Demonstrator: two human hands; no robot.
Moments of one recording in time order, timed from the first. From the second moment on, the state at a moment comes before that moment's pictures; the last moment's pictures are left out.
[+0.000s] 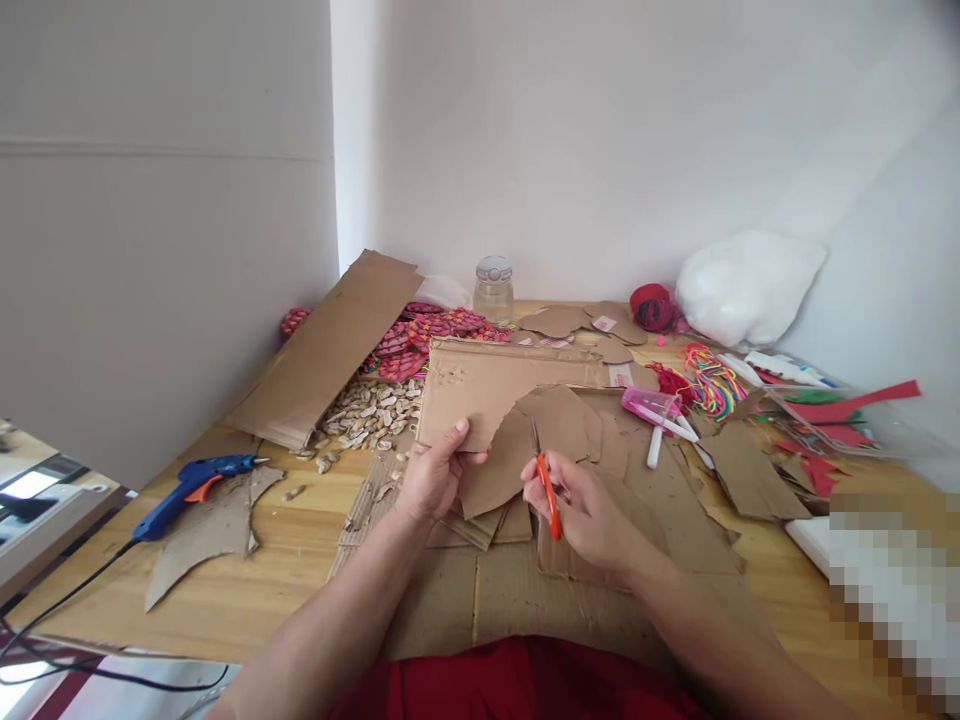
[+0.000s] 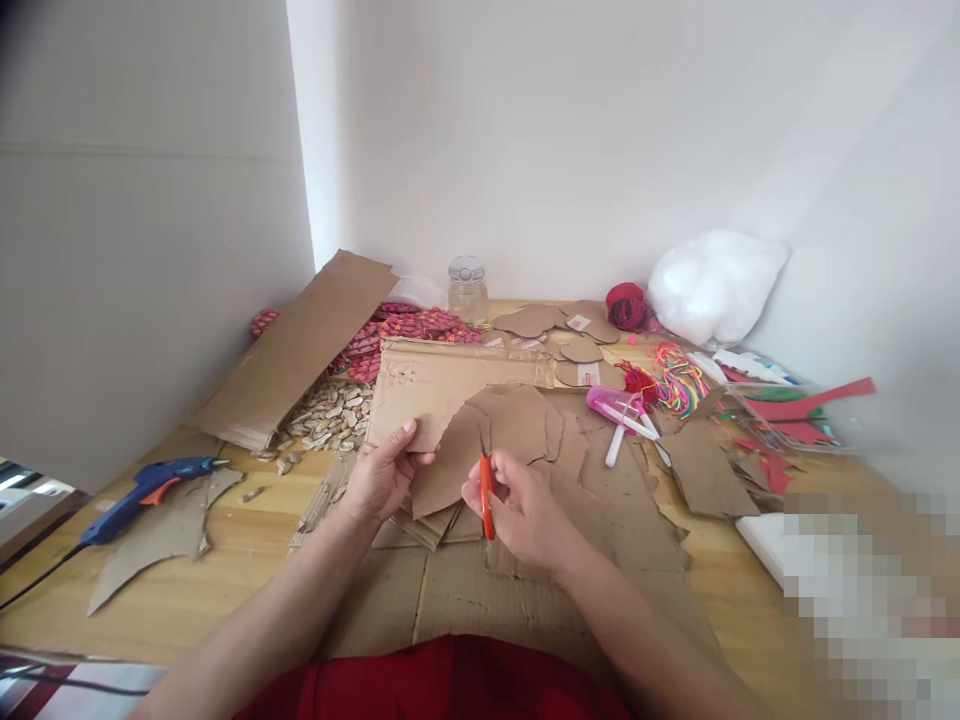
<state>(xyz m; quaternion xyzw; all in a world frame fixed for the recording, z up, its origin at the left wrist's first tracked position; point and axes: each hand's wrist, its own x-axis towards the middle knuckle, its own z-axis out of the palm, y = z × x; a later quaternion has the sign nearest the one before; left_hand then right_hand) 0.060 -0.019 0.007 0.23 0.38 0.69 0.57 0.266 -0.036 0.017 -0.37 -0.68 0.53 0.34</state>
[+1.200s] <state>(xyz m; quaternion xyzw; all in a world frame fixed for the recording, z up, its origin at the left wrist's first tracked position) 0.089 -0.042 0.003 0.22 0.42 0.60 0.64 0.260 -0.031 0.006 -0.42 -0.61 0.55 0.38</state>
